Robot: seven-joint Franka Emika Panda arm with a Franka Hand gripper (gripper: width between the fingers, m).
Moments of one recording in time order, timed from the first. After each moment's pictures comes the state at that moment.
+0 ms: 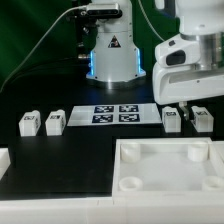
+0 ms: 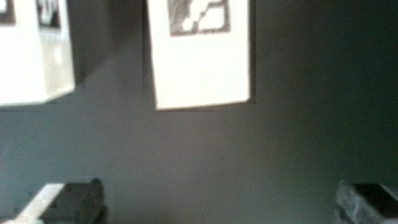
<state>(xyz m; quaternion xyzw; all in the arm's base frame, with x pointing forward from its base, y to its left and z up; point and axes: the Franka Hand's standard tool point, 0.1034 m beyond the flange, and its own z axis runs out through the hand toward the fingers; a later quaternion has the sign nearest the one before) 0.433 0.169 0.041 -0.99 0.02 0.07 0.07</state>
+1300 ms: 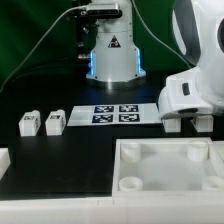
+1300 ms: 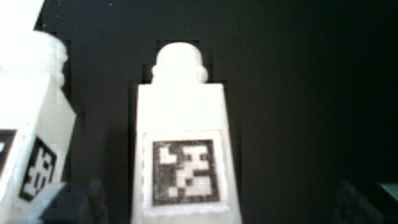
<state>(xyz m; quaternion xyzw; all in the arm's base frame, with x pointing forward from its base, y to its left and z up) 0.390 0.176 0.016 -0.91 0.00 0.41 0.06</state>
